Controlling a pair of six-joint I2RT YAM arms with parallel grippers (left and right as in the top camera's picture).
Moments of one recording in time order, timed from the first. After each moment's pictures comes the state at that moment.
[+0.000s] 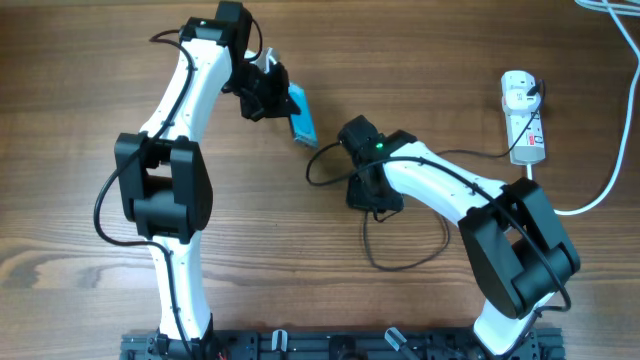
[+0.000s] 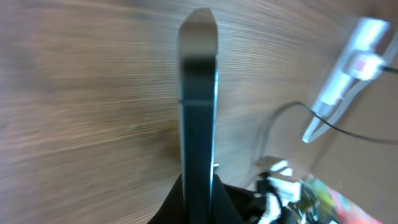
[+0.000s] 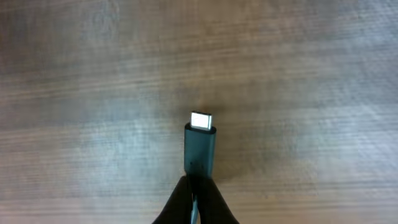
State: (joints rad) left arm -0.17 2.25 1.98 -1.21 0.67 -0.36; right arm 0.59 1.89 1.18 -0.85 -0.07 0.70
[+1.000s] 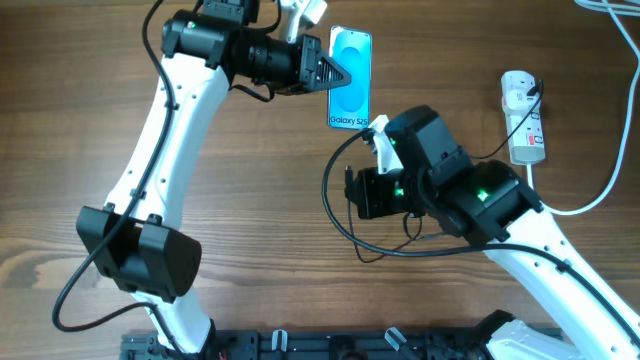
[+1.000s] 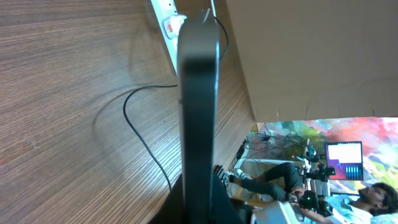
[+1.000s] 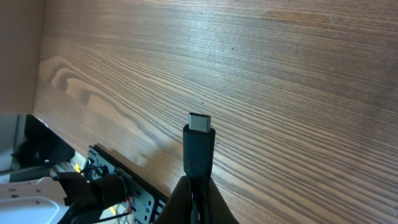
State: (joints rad) left arm -0.28 1.91 1.98 -1.11 0.95 -0.23; right arm 0.63 1.28 1.24 -0.93 -0.34 0.51
